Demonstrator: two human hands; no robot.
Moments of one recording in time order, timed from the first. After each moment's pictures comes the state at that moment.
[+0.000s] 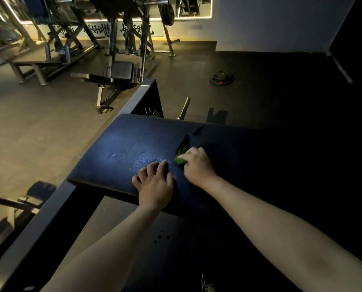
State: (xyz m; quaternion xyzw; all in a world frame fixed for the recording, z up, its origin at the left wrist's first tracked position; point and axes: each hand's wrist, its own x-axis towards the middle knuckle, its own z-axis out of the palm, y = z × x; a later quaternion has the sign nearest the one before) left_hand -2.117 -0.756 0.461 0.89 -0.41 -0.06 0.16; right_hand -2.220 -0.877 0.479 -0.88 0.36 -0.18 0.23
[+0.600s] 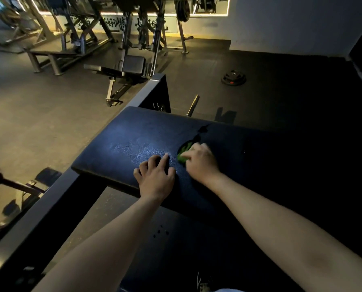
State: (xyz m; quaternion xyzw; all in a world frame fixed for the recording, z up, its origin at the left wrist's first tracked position) left_hand -2.121 -0.764 0.467 0.91 -0.38 -0.07 0.15; right_hand -2.224 -0.886 0.483 -0.90 0.34 -0.16 0.22
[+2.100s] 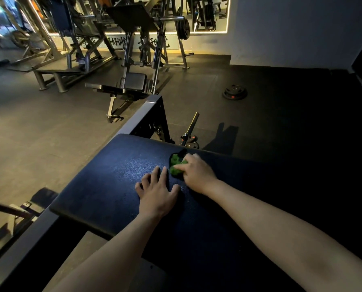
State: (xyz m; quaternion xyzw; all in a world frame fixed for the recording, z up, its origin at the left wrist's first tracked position) left_hand -2.093 -0.853 0.464 0.90 -0.41 -0.08 0.12; right_hand -2.184 -0.992 0.483 -0.94 0.26 -0.09 0.19
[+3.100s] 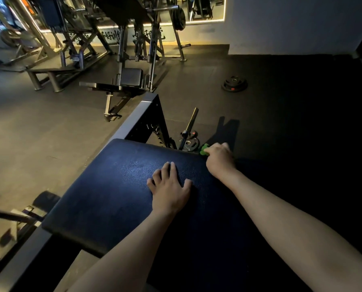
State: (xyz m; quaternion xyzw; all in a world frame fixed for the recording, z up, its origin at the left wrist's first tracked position) left_hand -2.095 -0.915 0.458 0.90 -0.41 -0.05 0.13; right_hand -2.188 -1.076 0.477 -0.86 0.44 -0.13 0.20
